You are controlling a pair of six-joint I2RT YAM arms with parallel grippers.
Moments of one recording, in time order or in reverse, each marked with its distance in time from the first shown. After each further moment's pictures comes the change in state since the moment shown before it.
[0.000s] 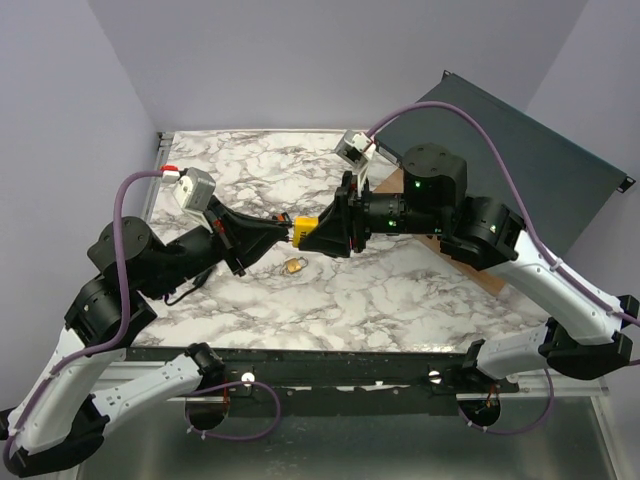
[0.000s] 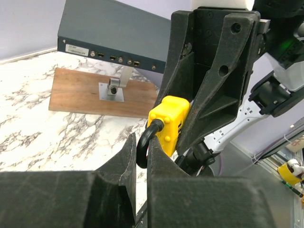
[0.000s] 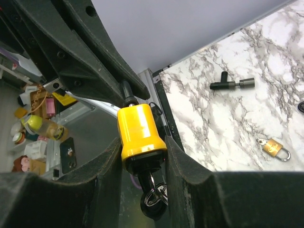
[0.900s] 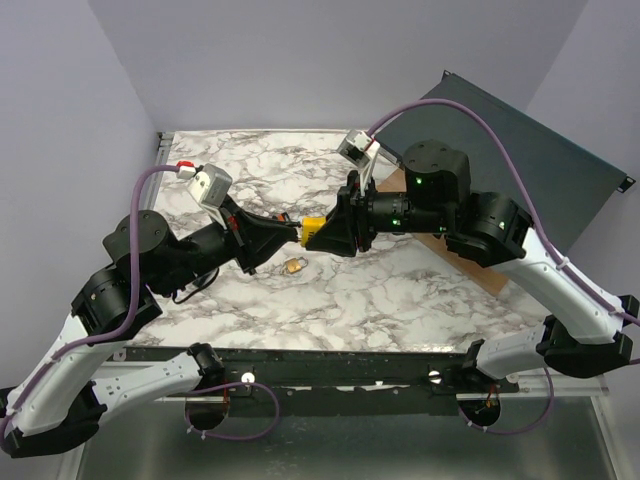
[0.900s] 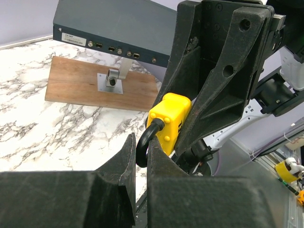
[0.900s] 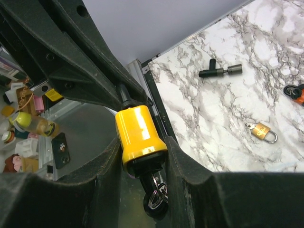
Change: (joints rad) left arm -0.127 0.063 0.045 -0.053 -0.131 -0.006; right arm 0.002 0.030 0.075 -0.132 0.056 -0.025
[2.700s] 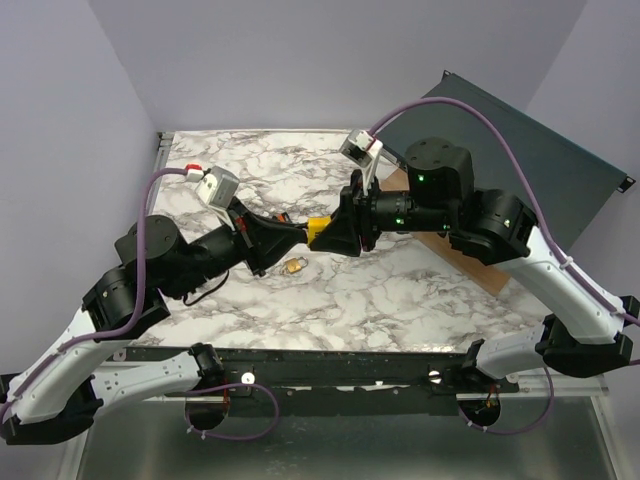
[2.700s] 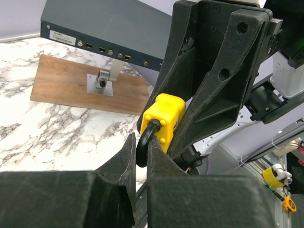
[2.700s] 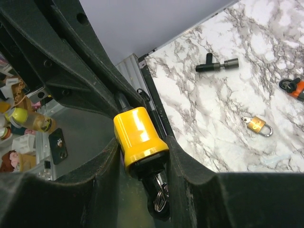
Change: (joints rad) left arm -0.083 0.013 -0.042 0.074 -0.072 -0.072; right arm -0.012 0.011 0.048 -0.083 0.001 -0.018
